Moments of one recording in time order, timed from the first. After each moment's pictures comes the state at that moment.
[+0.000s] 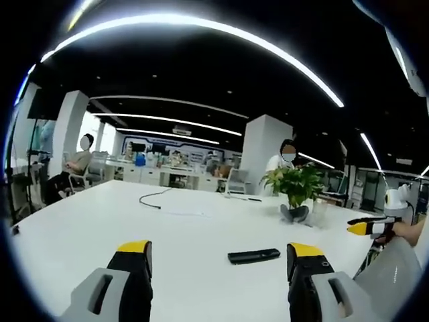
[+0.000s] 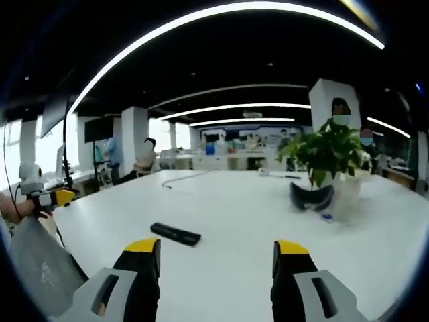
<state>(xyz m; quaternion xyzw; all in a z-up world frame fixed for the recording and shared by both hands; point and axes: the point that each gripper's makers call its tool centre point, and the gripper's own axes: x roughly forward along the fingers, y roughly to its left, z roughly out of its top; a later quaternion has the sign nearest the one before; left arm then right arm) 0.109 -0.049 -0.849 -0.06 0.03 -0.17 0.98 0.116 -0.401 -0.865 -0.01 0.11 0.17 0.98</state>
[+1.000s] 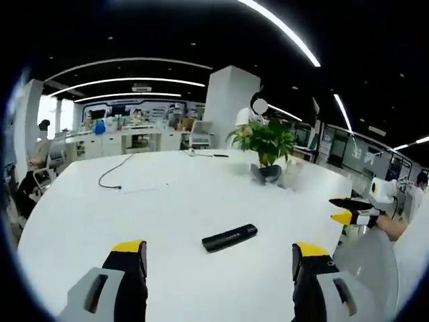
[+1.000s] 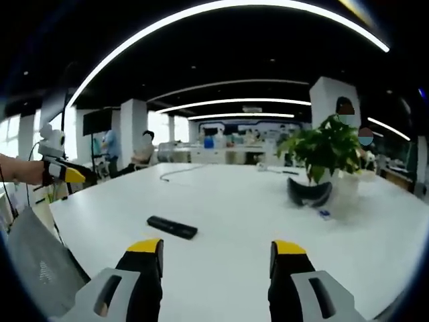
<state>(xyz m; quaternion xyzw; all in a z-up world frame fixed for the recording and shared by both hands) 0.161 -0.131 -0.830 0.00 0.21 -0.34 0.92 0.112 -0.409 -0.870 -0.01 0.13 0.16 0.98</state>
